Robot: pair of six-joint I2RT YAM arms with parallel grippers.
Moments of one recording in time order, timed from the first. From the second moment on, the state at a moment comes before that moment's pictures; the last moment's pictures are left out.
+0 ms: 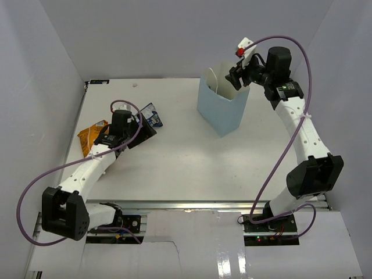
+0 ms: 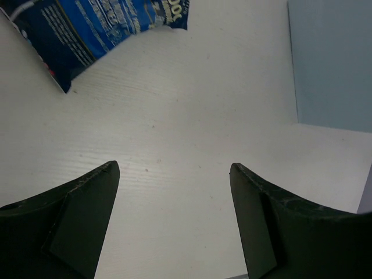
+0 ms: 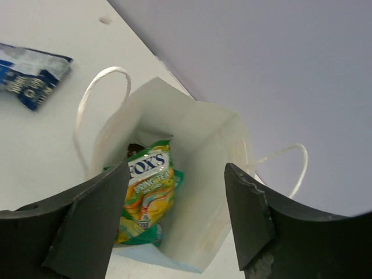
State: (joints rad) left arm -0.29 1.20 0.87 -0.38 0.04 -0.71; right arm 0.21 1.60 1.68 -0.32 -0.51 -0.51
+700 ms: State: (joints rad) left arm -0.17 1.73 1.27 -0.35 0.07 0.05; right arm 0.07 1.22 1.13 -0.75 -1.07 -0.74
